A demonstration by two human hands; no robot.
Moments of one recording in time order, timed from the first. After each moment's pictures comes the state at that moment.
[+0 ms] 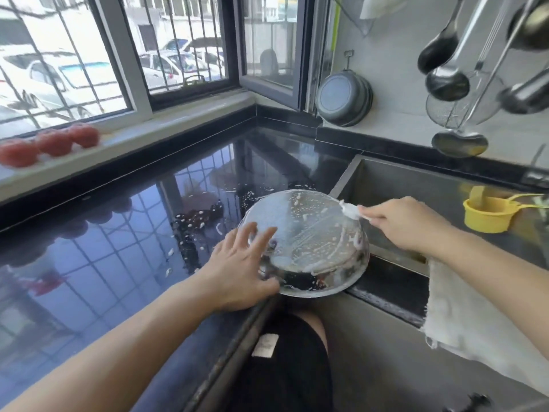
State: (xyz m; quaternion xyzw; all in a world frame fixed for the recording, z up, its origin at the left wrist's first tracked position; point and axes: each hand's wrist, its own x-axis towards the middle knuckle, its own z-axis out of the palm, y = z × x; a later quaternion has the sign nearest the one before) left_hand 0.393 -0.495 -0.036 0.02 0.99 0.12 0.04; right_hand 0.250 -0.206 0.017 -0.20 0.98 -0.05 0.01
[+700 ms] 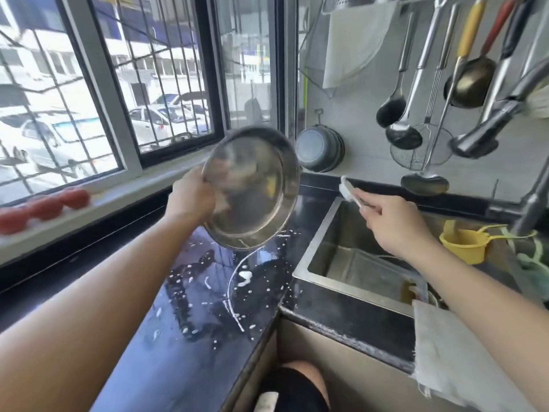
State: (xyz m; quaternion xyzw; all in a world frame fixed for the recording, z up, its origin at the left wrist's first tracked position) left_hand 0.289 -0.542 0.110 -0.20 0.90 0.31 -0.25; right_hand 0.243 -0.207 0.070 -0.12 0.91 -0.36 -0.16
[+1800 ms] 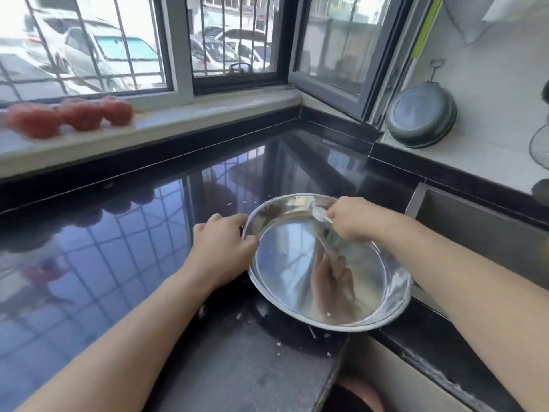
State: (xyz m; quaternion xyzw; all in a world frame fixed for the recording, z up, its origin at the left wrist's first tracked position) left_hand 0.319 -0.625 -0.060 -0.16 0.93 0.29 -0.17; right_hand 0.198 -0.438 0.023 -0.24 0.96 0.03 0.14
